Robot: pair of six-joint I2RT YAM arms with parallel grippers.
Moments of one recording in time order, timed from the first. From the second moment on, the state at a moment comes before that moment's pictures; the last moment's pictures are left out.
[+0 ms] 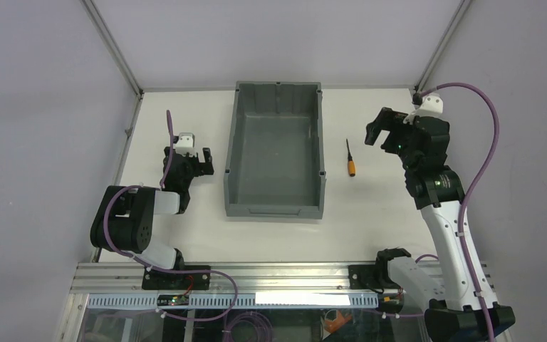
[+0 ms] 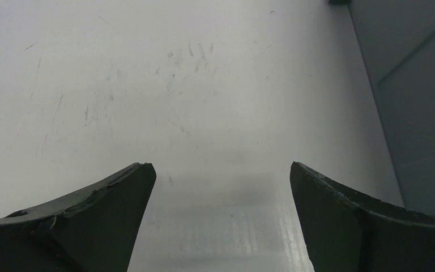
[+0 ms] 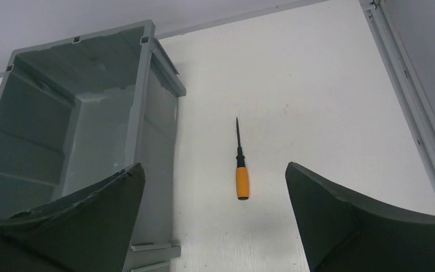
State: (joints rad) left arm -0.08 1.54 0.39 0.84 -0.08 -0.03; right arm 0.14 0.88 1.08 -0.50 0.10 0.25
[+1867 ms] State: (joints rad) left arm -0.08 1.54 0.39 0.84 -0.08 -0.03; right arm 0.13 1.71 1.56 -0.96 0.03 0.27
